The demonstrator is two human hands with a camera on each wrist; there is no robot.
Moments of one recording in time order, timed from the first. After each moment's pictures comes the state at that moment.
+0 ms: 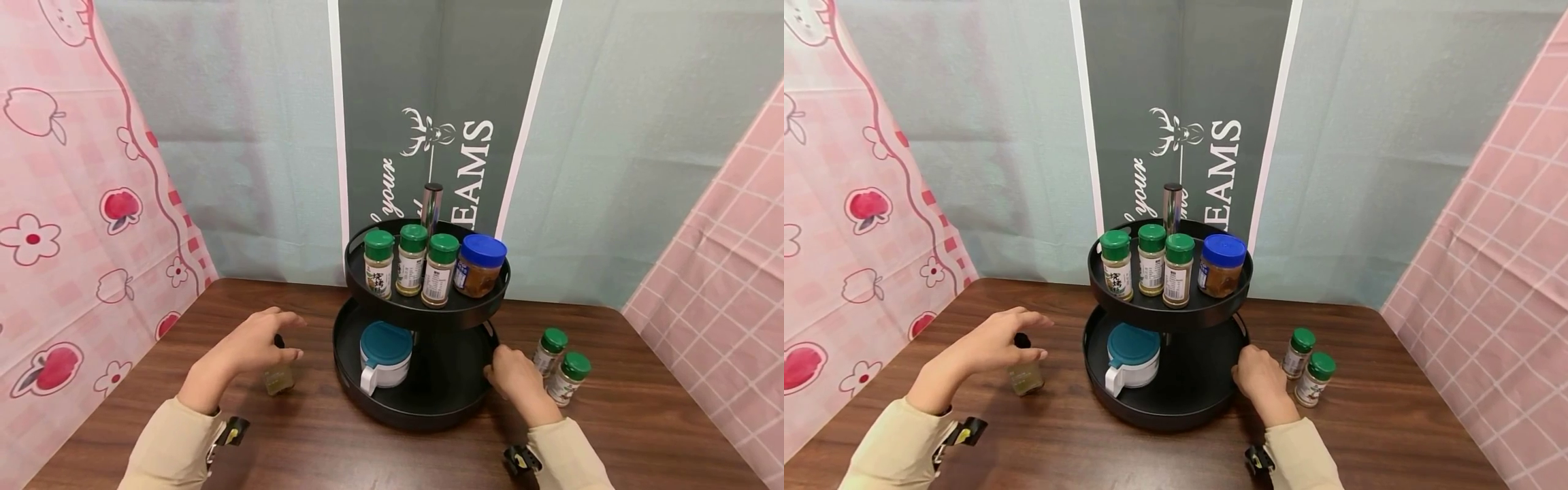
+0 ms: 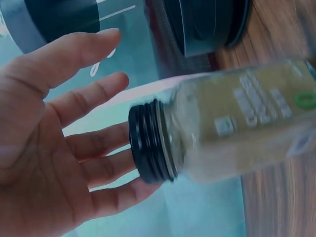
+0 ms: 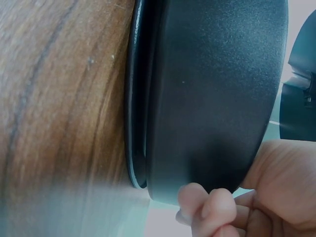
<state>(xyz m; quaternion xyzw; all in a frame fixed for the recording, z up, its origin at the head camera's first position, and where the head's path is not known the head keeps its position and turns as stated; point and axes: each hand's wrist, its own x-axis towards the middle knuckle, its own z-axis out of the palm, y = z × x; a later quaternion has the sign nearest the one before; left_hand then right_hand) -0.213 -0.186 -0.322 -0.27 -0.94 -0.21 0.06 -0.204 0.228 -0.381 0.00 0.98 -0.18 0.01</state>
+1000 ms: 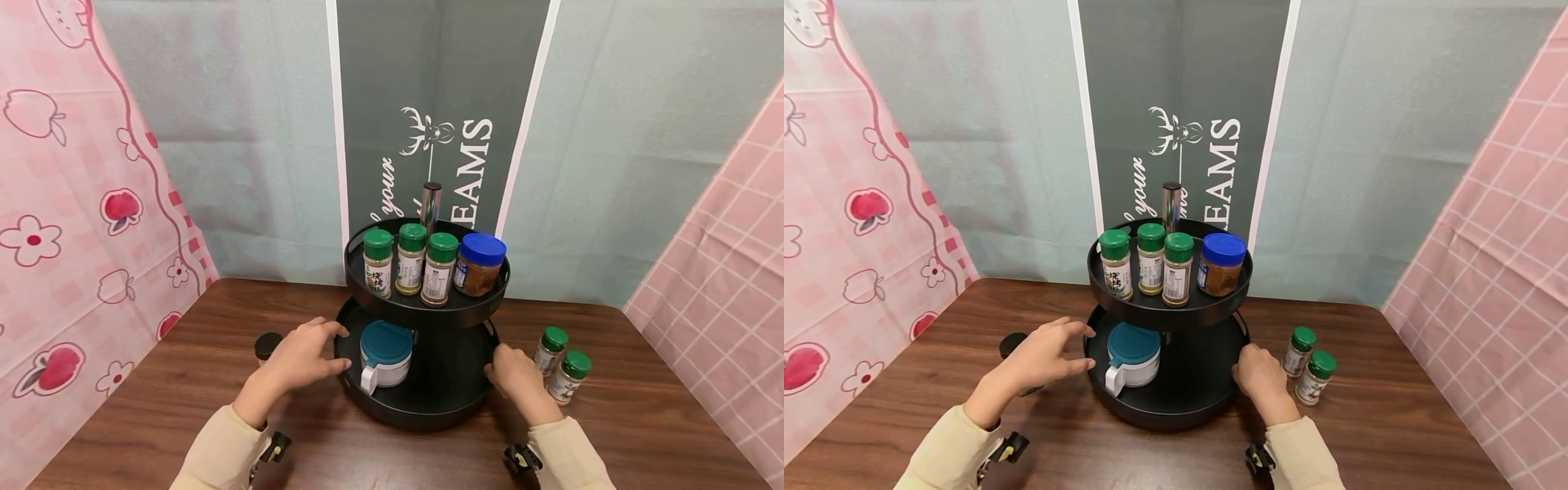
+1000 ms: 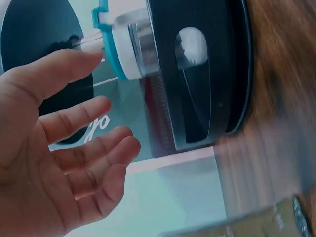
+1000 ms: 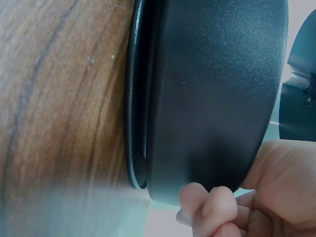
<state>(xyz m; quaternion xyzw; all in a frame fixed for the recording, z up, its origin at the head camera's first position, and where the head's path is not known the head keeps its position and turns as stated) -0.205 -0.117 -0.344 -0.22 -0.95 -0.21 0.08 -0.203 0.229 -0.381 0.00 0.98 -0.18 0.01</state>
